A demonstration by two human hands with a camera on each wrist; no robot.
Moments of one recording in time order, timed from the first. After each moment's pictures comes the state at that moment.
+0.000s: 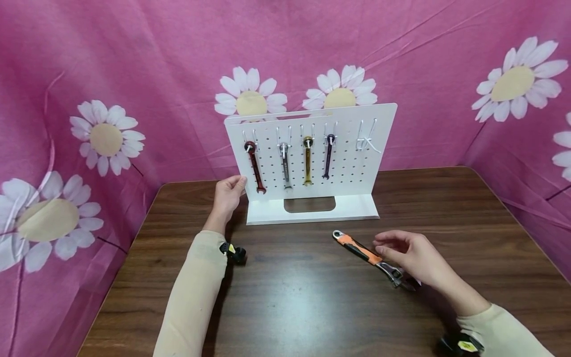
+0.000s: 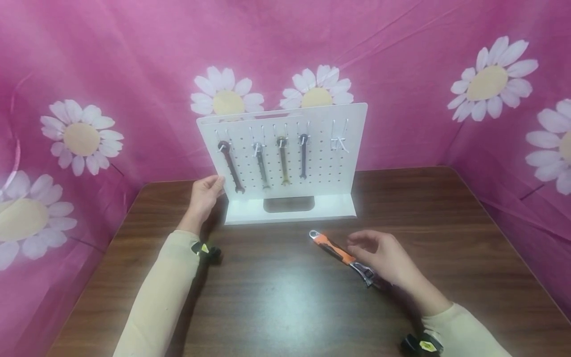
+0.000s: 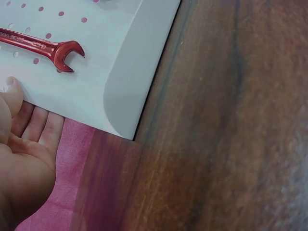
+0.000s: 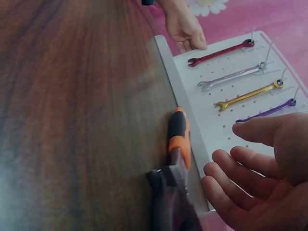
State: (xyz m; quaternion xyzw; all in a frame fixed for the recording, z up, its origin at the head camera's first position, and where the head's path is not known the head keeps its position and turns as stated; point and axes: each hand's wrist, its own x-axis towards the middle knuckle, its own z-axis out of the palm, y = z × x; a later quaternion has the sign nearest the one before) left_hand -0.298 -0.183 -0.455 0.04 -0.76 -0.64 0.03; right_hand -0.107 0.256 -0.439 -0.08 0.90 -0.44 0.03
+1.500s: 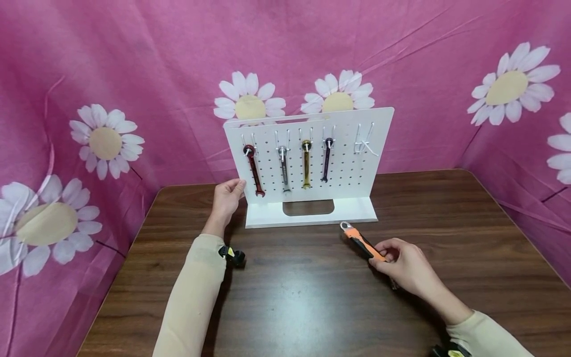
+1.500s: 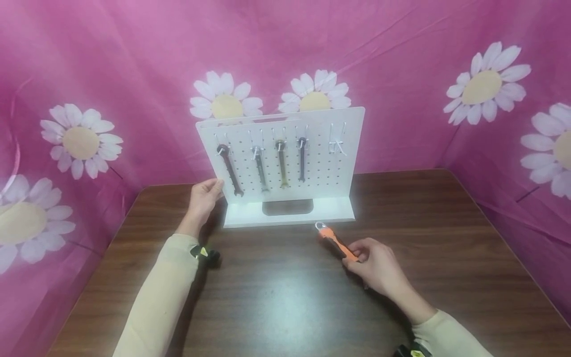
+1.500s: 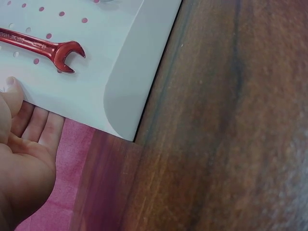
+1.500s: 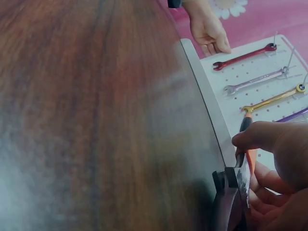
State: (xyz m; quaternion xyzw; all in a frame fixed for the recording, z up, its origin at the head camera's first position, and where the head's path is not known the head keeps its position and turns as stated) left_hand -0.296 -0.182 -0.454 0.05 -0.77 -0.64 0.02; right_hand -0.097 0.240 -0.454 0.00 0.93 -0.36 0.00
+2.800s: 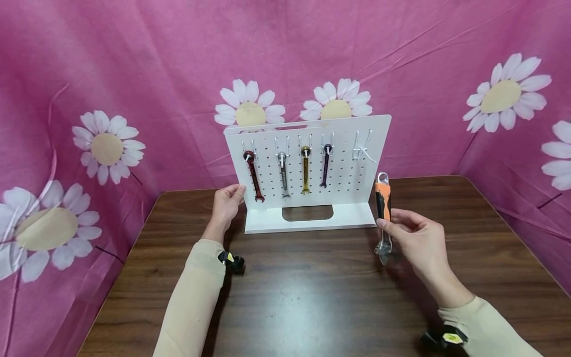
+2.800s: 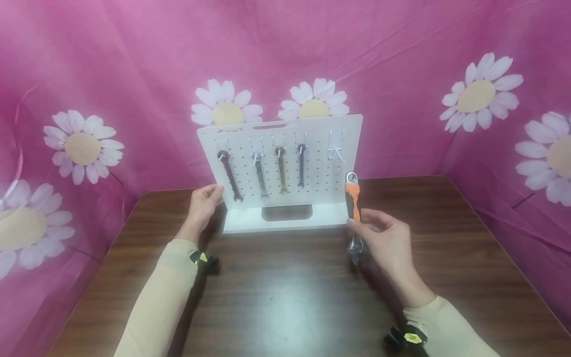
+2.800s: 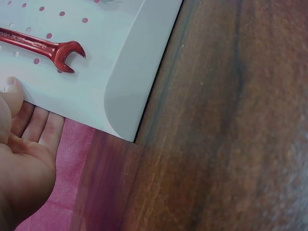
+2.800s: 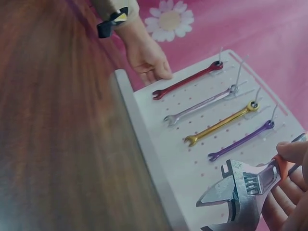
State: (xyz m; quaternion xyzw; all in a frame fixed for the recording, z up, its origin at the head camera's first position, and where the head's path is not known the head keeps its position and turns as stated) left_hand -0.294 -0.181 -0.454 0.05 -0.77 -0.64 0.03; right_hand -0.124 0.235 -0.404 0.12 0.78 -0.60 -0.13
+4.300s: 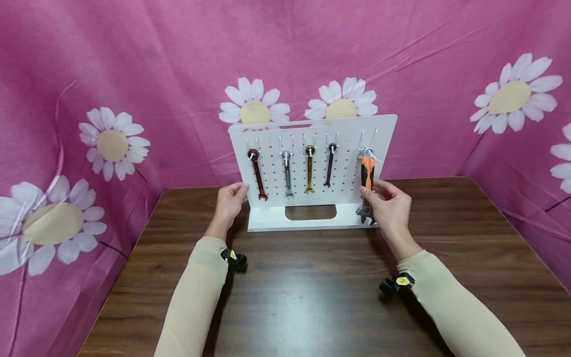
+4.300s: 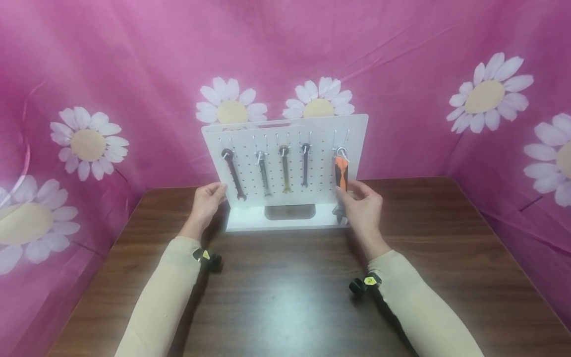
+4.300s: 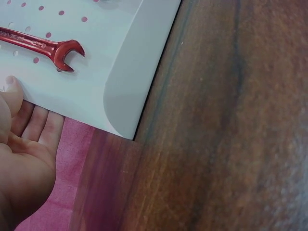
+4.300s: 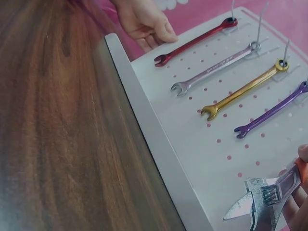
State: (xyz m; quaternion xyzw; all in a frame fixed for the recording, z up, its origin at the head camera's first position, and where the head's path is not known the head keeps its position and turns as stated) left_hand -0.296 -0.183 -0.454 0.05 -0.77 -0.64 0.02; right_hand -0.217 0.201 -0.424 0.14 0.74 -0.62 -0.22
